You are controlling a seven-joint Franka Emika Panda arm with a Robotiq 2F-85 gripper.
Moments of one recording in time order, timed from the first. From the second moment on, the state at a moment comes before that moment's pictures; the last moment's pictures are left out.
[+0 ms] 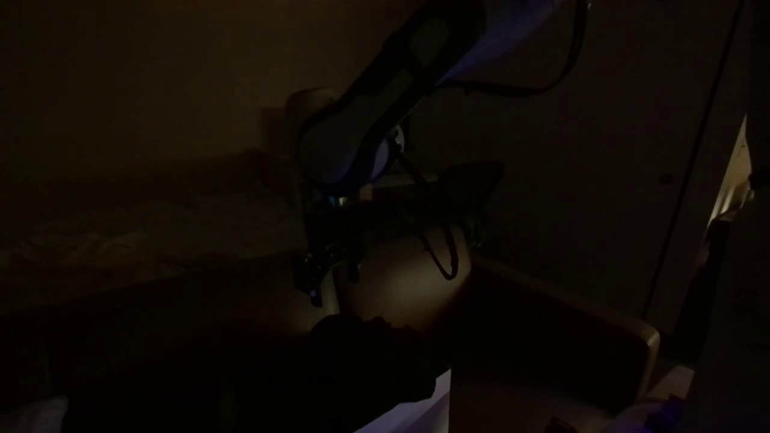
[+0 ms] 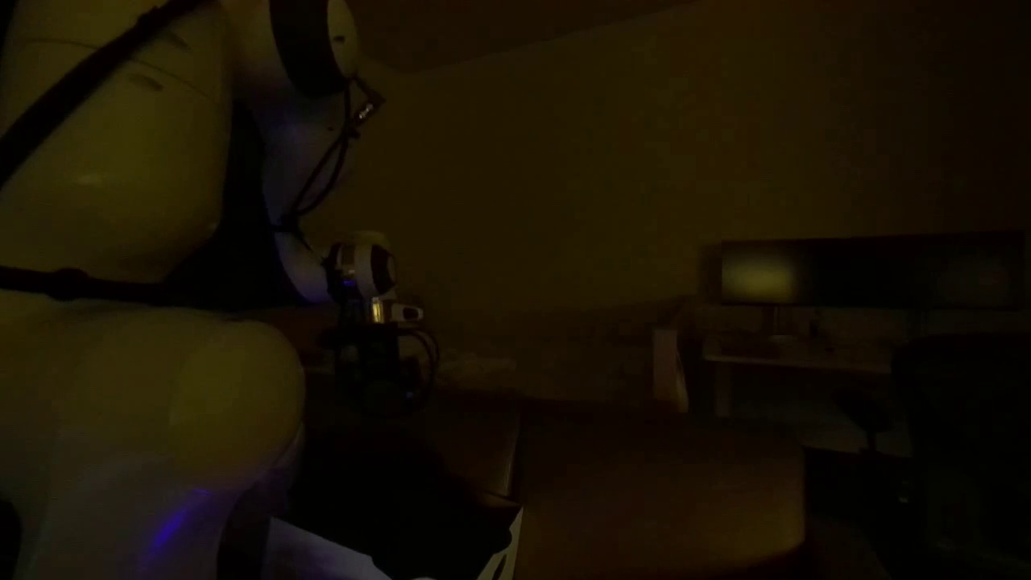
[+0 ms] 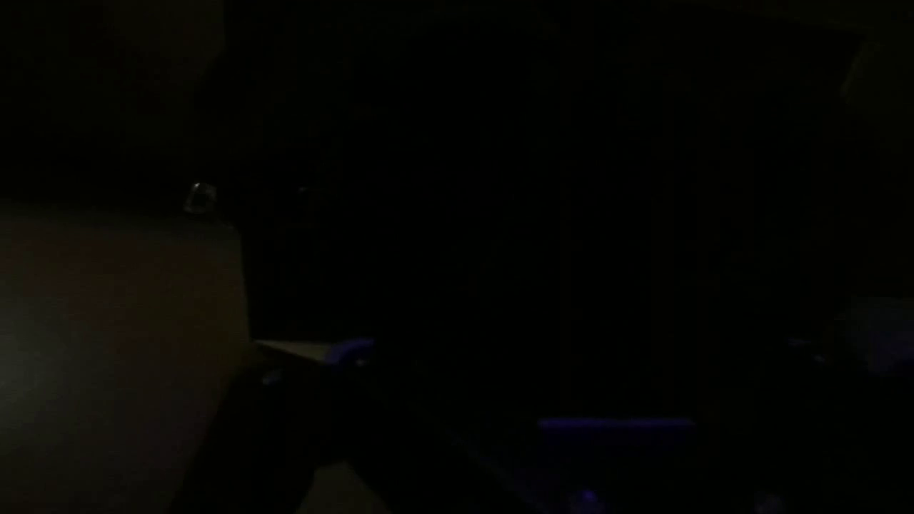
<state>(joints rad) 0.35 0.19 0.18 -2.16 -0.17 2.31 0.31</state>
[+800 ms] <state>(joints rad) 0.19 -0.16 0.15 -2.37 -0.15 2.27 0.38</state>
